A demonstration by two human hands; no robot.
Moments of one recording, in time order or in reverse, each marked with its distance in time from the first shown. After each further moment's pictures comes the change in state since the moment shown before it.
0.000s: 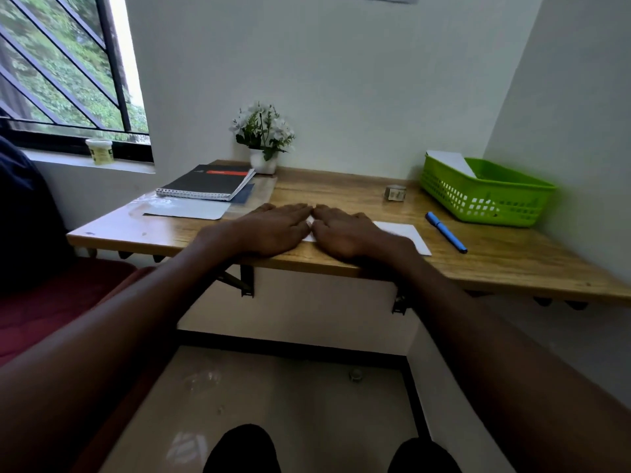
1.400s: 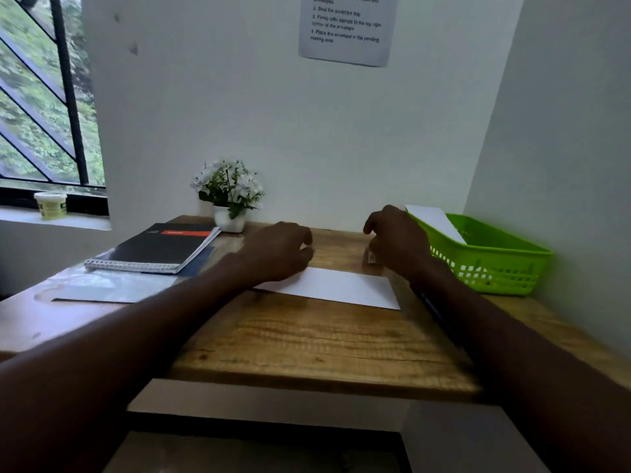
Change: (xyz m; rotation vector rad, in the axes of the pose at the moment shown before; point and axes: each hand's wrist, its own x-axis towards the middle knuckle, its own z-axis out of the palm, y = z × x) left_hand 0.133 0.001 -0.012 0.025 0.392 0.057; right_hand 0.061 0.141 -0.059 0.021 0.553 0.218
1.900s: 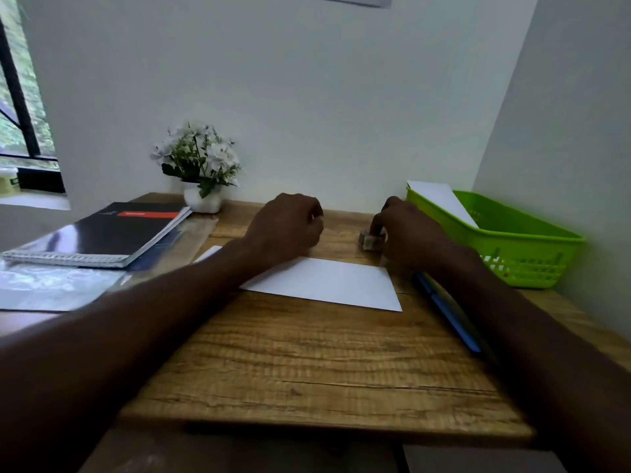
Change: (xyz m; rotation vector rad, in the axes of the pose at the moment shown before) left_hand 0.056 0.016 0.039 -0.227 0.164 -0.031; right_hand 0.027 0.052 0.029 -0.191 -0.155 -0.159
